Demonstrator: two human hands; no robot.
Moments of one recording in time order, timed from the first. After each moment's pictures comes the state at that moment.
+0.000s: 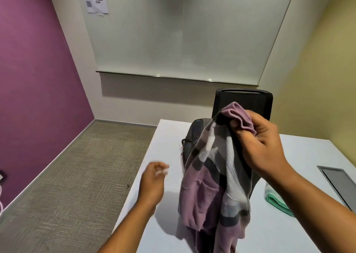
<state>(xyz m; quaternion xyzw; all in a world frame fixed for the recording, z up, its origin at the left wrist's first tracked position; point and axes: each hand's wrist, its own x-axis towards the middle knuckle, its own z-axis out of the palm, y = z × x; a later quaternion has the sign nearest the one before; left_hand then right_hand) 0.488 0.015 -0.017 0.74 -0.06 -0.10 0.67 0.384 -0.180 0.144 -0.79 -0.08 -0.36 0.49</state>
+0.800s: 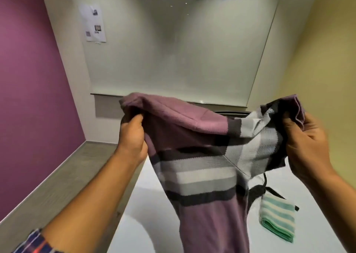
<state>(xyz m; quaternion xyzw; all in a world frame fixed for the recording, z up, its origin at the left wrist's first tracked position) 0.548 -0.010 0.171 0.44 -0.10 0.00 0.89 0.359 -0.252 0.193 -0.65 0.07 -0.48 0.59</state>
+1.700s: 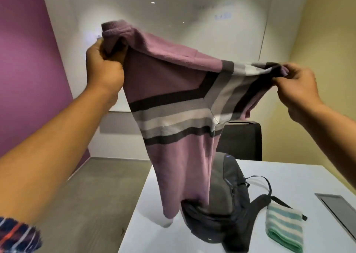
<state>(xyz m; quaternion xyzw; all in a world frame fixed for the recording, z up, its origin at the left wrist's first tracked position) 0.573 0.017 0.340 0.51 -0.29 0.24 0.77 0.412 -0.310 0.307 -0.73 0.09 -0.49 0.47</state>
